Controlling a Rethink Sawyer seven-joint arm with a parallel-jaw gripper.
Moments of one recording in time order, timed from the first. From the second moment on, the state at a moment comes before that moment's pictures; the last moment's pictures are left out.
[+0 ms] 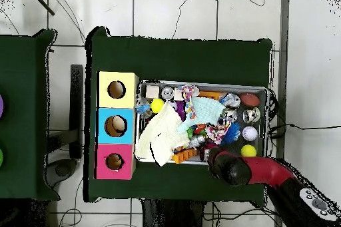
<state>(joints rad) -1.00 -0.41 0.43 1.86 -0.77 0.32 1.78</state>
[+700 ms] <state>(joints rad) -1.15 -0.38 0.55 1.74 -0.79 0.55 1.73</state>
